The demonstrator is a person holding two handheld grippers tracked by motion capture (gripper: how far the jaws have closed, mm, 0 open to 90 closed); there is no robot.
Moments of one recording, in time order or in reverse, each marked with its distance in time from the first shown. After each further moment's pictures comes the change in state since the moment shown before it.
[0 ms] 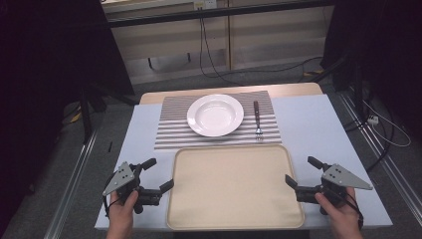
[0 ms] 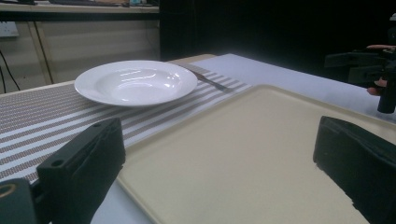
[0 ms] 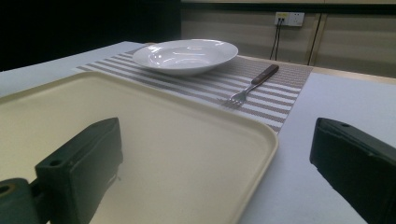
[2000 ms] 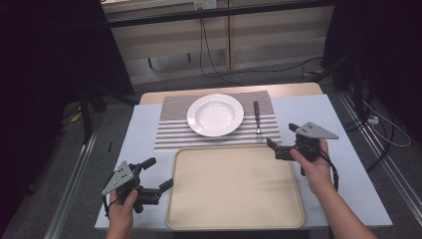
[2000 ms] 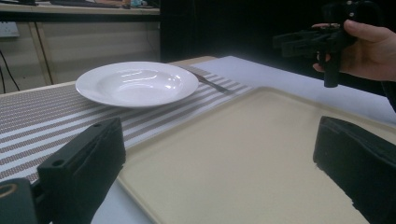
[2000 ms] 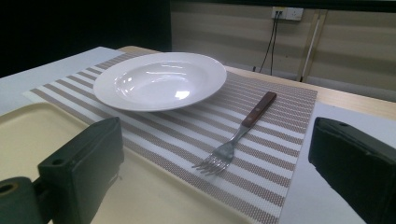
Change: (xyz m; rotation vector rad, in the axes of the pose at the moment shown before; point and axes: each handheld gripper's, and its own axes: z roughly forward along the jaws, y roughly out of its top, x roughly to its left) left arm 0.003 -0.001 0.001 -0.010 -0.001 -0.007; right arm -0.025 0.057 0.098 0.061 -0.029 0.001
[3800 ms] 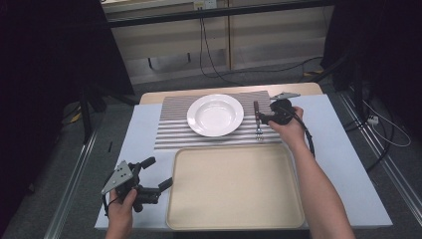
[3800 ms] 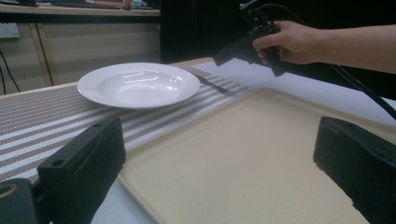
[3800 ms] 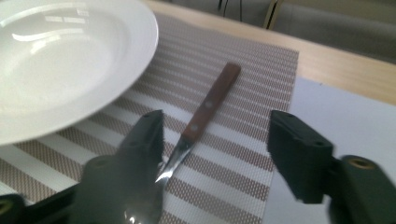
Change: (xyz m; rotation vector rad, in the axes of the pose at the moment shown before) left arm 0.002 0.000 0.000 -0.001 0.000 -0.009; right arm -0.043 0.030 0.122 0.361 -0.140 0.007
